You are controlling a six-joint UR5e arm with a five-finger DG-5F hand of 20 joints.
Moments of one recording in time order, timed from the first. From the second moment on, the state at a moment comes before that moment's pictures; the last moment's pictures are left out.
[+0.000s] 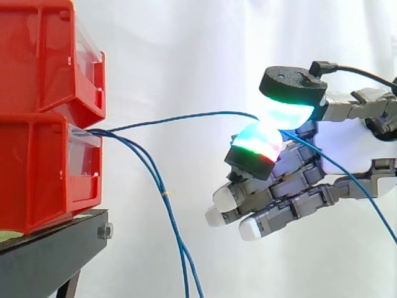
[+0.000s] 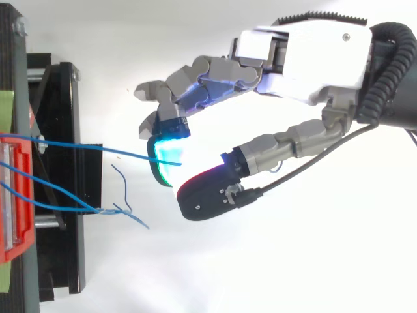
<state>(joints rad) 0.08 -2.17 -1.30 -2.84 -1.36 -0.16</state>
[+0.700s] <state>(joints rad) 0.08 -2.17 -1.30 -2.84 -1.36 -0.16</state>
